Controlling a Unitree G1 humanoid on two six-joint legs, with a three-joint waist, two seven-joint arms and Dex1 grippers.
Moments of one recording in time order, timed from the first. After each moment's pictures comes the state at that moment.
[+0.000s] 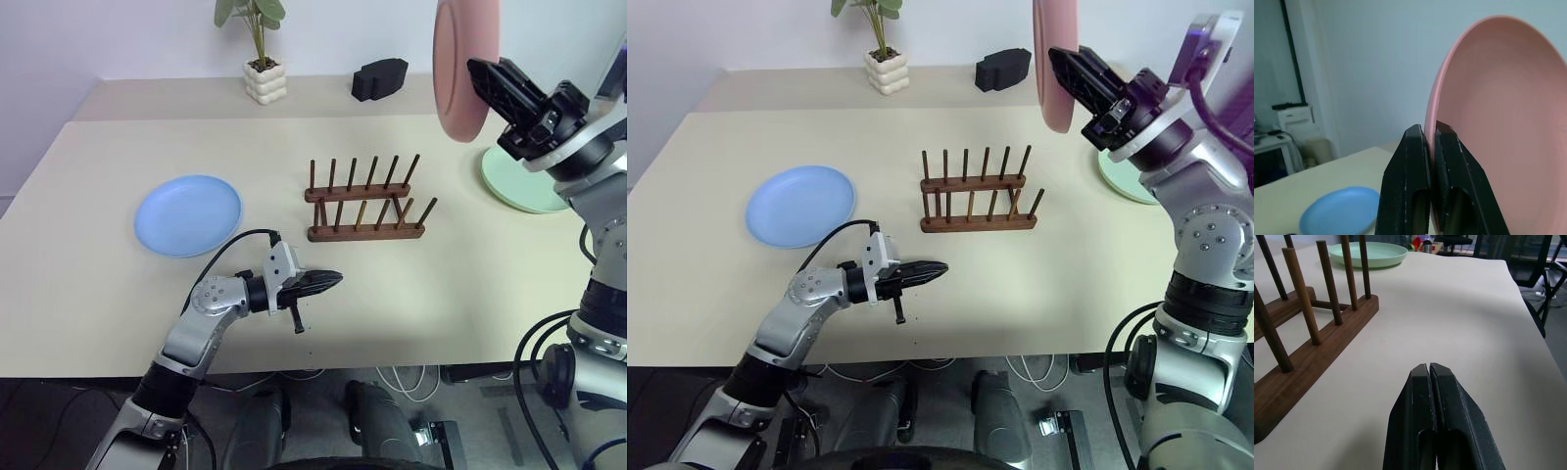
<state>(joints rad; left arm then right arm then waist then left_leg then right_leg) -0.27 0.36 -0.26 -0.10 -0.27 0.16 -0.92 -0.66 -0.63 -0.38 -0.15 0.96 0.66 0.67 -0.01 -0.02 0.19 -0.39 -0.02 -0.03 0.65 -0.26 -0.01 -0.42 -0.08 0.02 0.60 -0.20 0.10</state>
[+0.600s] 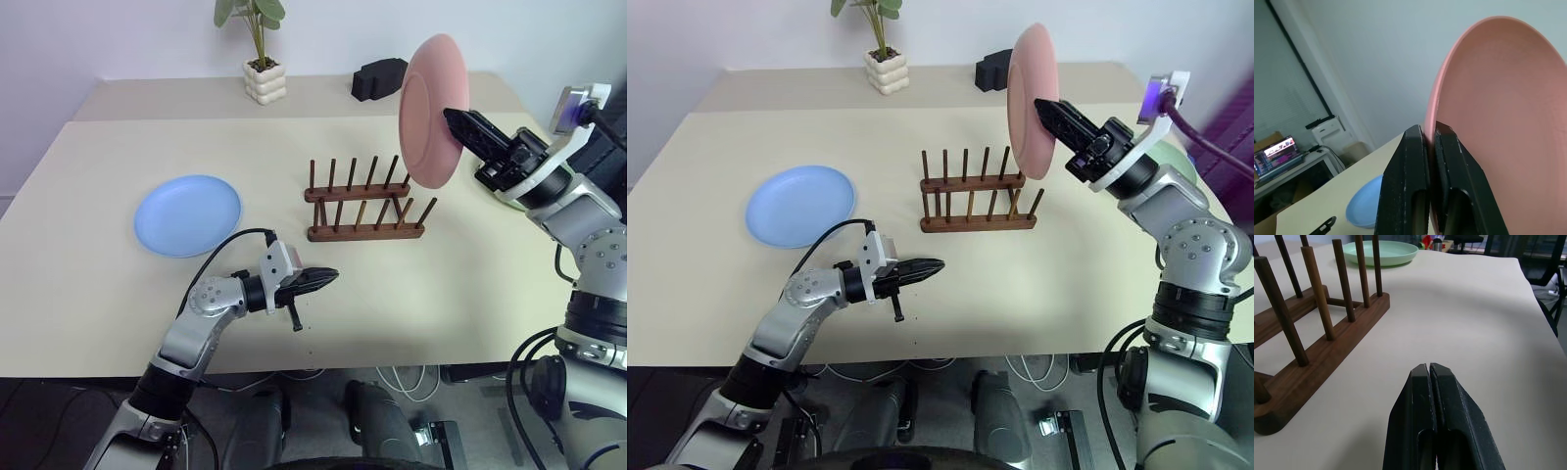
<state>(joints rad) -0.26 0.37 -0.25 -0.11 -0.27 0.16 -0.89 -0.61 -0.59 -0.39 -0.01 1.07 0.78 0.67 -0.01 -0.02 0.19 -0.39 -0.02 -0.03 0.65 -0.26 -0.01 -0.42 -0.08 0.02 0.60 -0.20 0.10</state>
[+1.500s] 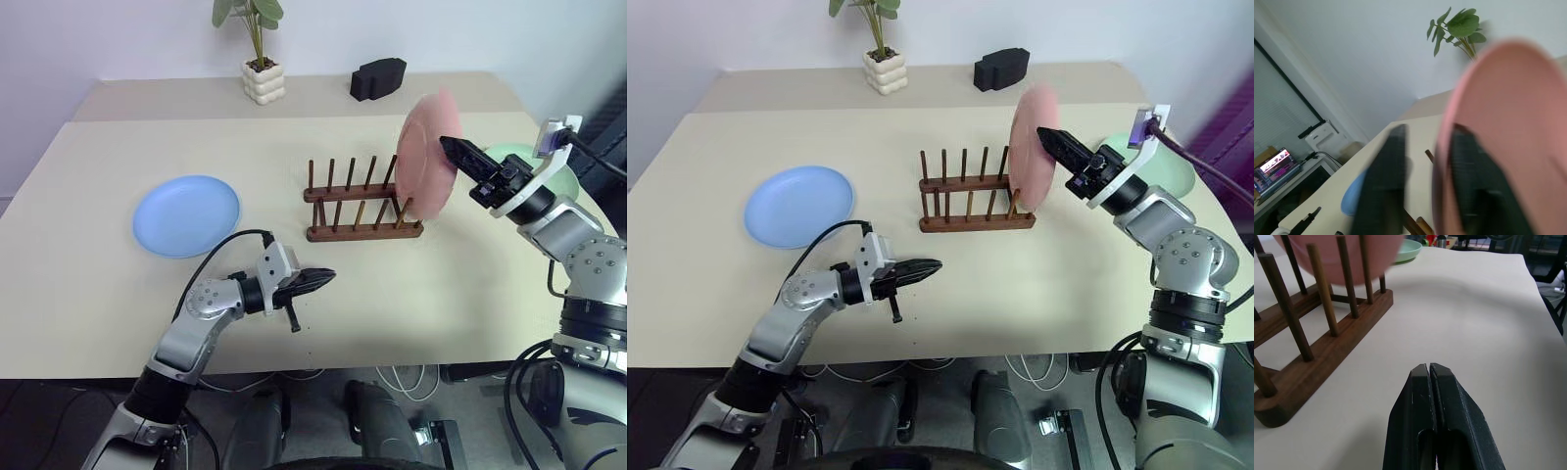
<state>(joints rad) -0.24 0.39 -0.25 -0.13 -0.27 0.17 -0.86 -0.59 -0.58 -0.40 0.11 1.04 0.81 0.68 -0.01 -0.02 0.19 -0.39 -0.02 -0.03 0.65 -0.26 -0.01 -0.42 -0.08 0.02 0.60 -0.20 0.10</state>
